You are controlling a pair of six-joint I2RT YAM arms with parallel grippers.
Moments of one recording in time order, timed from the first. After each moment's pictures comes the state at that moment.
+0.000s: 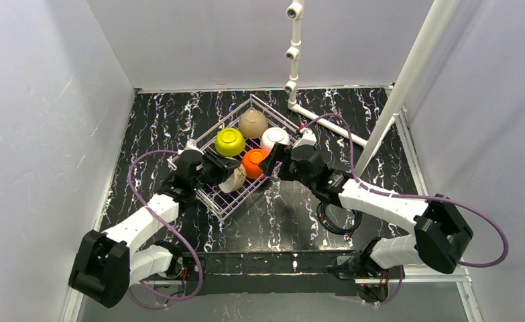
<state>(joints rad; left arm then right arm) -0.43 1.12 0.52 0.16 0.14 -1.30 0.88 1.32 0.81 0.04 0.21 0.82</state>
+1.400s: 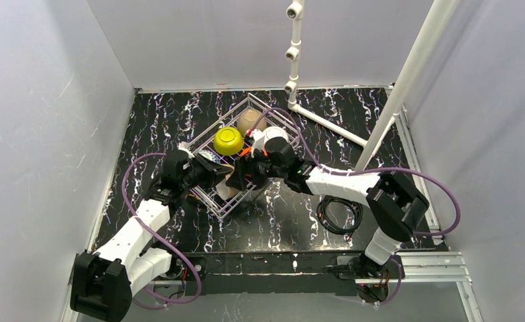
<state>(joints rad) -0.29 0.98 0.53 -0.07 0.35 -1.24 0.92 1.66 1.01 0.26 -0.33 0.43</state>
